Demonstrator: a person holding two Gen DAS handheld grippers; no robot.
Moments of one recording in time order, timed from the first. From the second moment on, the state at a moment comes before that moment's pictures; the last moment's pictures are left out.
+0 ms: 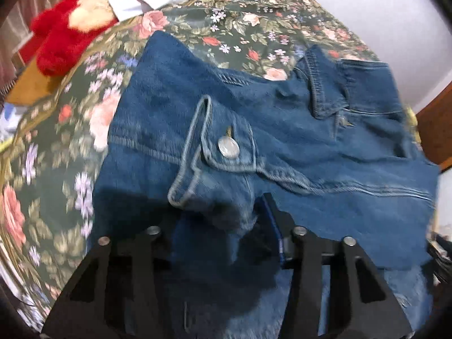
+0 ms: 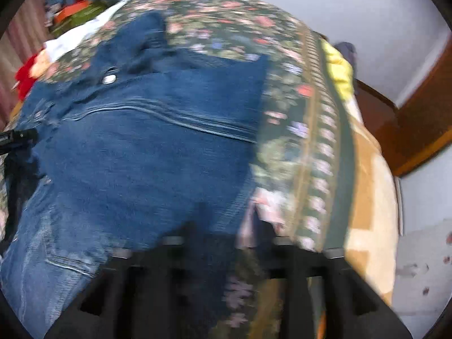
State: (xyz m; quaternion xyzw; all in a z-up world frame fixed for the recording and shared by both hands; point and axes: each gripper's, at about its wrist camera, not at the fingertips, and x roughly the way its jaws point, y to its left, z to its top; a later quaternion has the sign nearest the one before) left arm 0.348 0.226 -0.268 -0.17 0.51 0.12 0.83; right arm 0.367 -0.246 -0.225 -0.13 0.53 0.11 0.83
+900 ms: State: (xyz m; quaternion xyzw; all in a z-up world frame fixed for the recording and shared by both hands) left arm 0.325 0.217 -0.253 0.00 0.50 0.12 0.86; right arm 0.457 -0.249 -0.240 0.13 0.59 0.20 0.77
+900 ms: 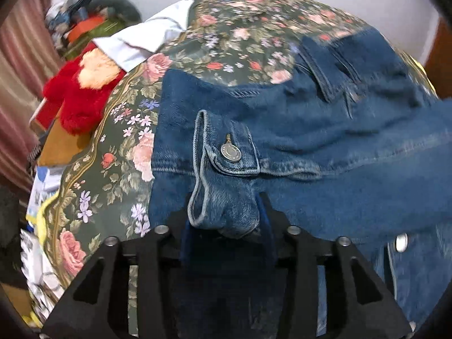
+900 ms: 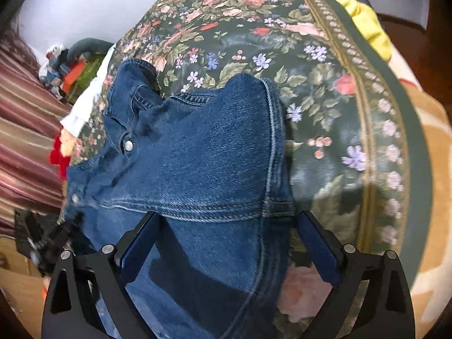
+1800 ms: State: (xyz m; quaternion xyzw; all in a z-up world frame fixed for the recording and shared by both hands) left arm 0.388 0.301 -0.256 -0.05 0.48 0.20 0.86; right arm 0.546 -0.230 -0.250 0.11 0.53 0.17 0.82
